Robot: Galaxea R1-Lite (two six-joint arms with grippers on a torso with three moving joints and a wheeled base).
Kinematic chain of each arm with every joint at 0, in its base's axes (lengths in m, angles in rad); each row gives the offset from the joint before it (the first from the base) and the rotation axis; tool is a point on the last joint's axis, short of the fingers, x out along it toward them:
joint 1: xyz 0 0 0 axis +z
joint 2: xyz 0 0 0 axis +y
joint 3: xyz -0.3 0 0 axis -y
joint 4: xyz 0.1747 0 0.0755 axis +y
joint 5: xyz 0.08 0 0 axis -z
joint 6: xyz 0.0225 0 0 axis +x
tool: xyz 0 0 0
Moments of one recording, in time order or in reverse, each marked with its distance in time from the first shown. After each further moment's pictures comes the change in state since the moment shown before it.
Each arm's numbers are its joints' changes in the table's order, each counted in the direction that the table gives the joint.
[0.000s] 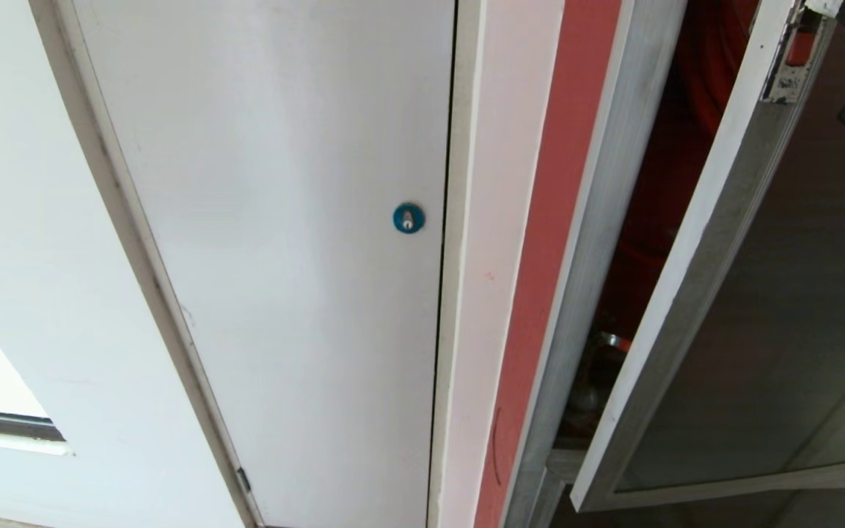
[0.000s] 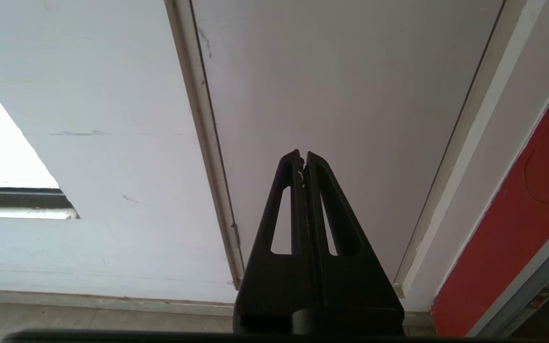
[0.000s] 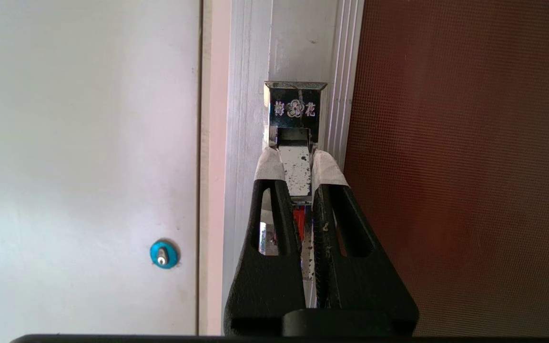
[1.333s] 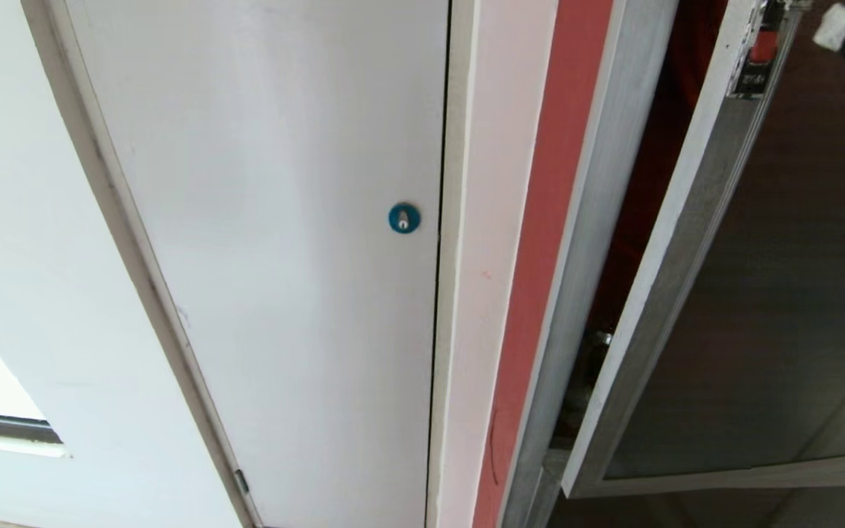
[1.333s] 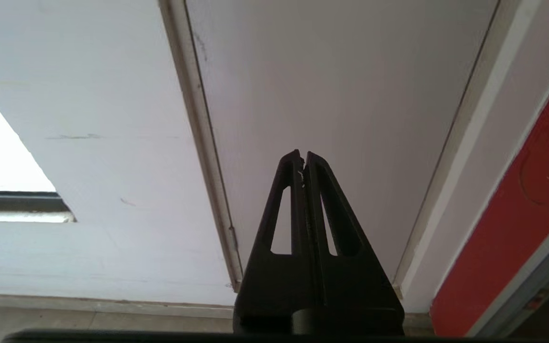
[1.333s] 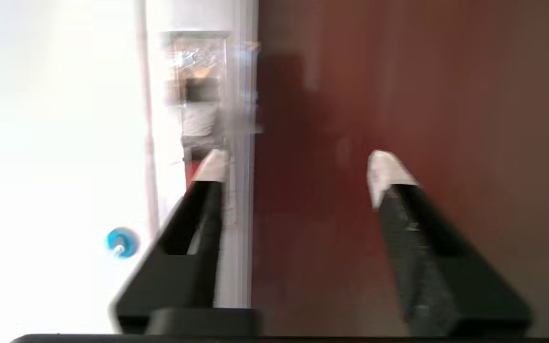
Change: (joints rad) left arm 0.000 0.000 0.000 0.000 0.001 0.000; right arm 0.011 -0.026 -0.054 -0.006 0.017 -0.001
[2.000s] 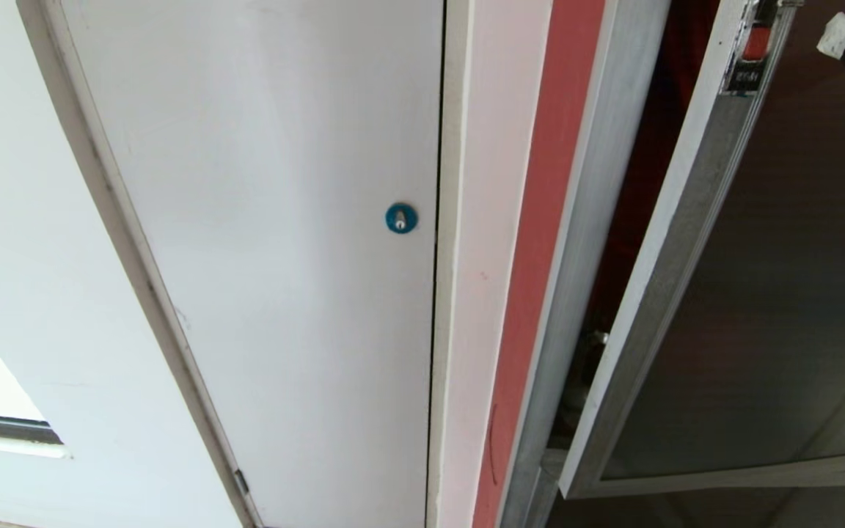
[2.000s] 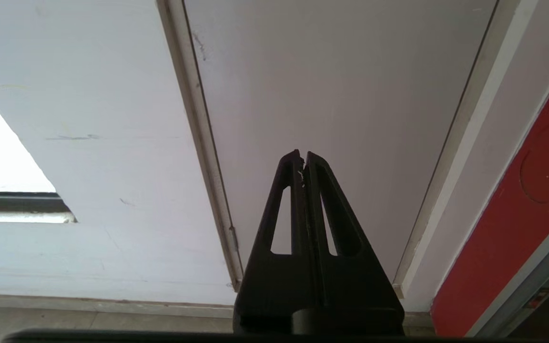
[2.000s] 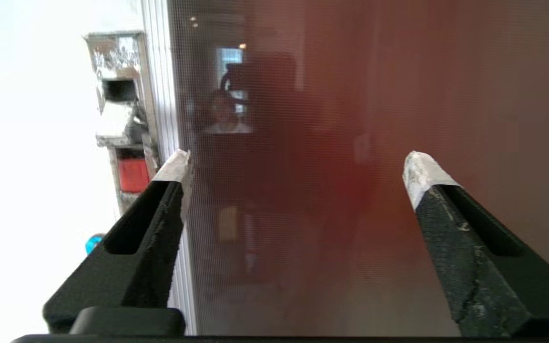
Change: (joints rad) left arm 0.000 0.000 0.000 -0.001 -0.001 0.000; right arm 0.004 -0.023 -0.025 0.004 -0.013 0.000
